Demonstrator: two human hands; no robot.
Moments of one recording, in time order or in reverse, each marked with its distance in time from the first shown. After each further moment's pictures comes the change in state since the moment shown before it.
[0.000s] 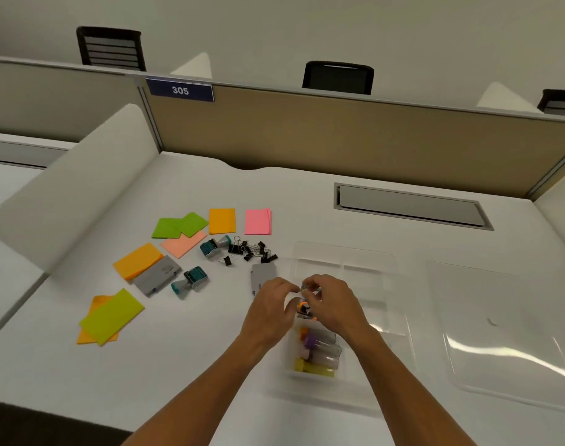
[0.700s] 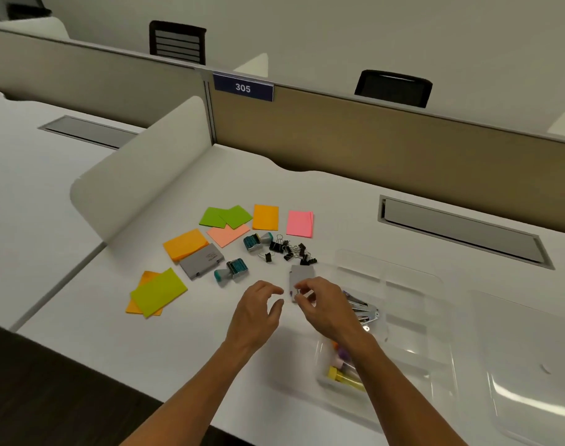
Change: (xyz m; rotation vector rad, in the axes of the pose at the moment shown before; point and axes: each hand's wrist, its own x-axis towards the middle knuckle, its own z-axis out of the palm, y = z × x) left_hand -0.041 -0.062 -0.056 0.025 0.145 -0.269; right_hand 0.011 -0.067 0.048 0.015 -0.127 -0.206
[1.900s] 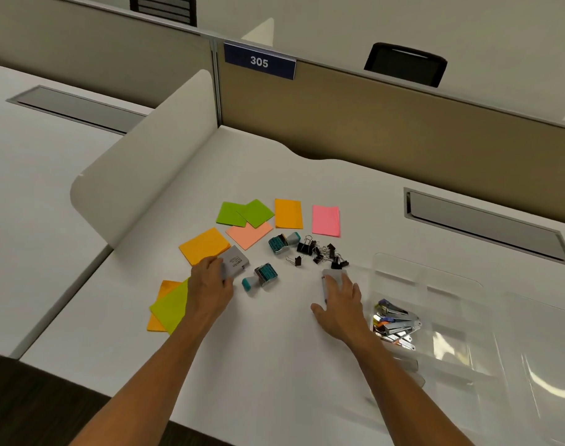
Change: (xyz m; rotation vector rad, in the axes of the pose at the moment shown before) left_hand 0.077 -0.151 -0.082 0.186 -0.010 -0.331; right_hand 0.058 -0.007 0.074 -0.254 -0.134 0.417
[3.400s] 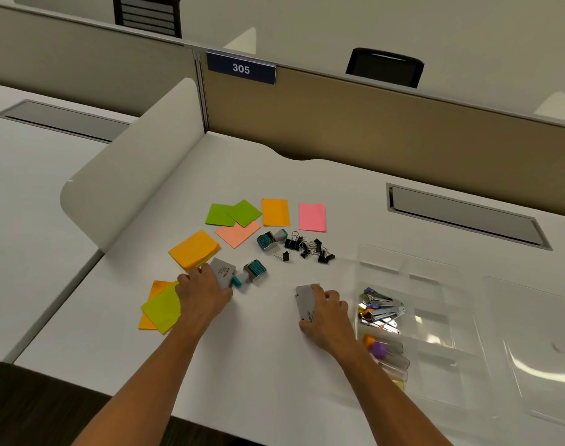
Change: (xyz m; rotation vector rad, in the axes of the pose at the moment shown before) left_hand -0.020 0.020 -0.002 0.342 -0.089 -0.148; right_hand -0.047 0.009 0.008 0.020 0.050 -0.045
